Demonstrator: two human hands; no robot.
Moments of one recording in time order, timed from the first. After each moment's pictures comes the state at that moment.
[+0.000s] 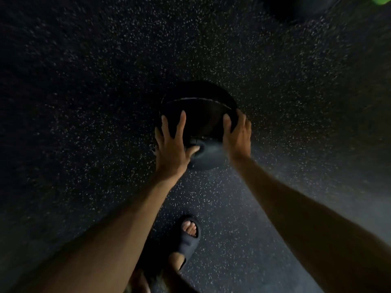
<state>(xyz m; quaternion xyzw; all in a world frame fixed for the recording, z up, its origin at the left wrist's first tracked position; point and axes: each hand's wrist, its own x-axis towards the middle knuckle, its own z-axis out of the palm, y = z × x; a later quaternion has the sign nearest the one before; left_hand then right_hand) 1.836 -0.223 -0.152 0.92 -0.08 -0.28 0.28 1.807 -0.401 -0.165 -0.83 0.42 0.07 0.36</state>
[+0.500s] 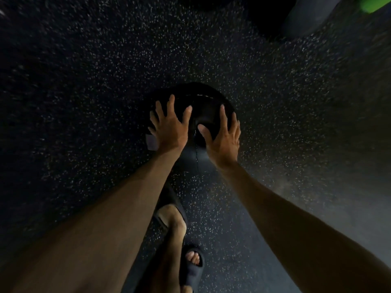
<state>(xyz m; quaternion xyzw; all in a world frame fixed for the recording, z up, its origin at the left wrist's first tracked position) 2.029 -0.316 -0.163 0.92 0.01 -0.27 0.27 1.936 -0.422 -0.157 -0.85 0.39 0.12 0.34</state>
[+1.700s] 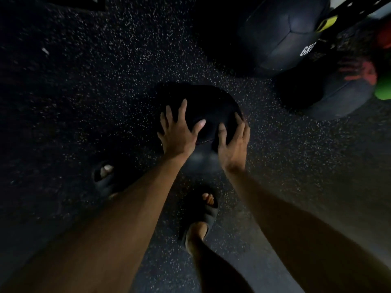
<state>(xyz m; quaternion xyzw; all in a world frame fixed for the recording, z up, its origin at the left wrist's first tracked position) 2.247 -0.323 -0.166 0.91 0.02 -0.27 0.32 2.176 -0.454 -0.151 -0.86 0.35 0.01 0.37</state>
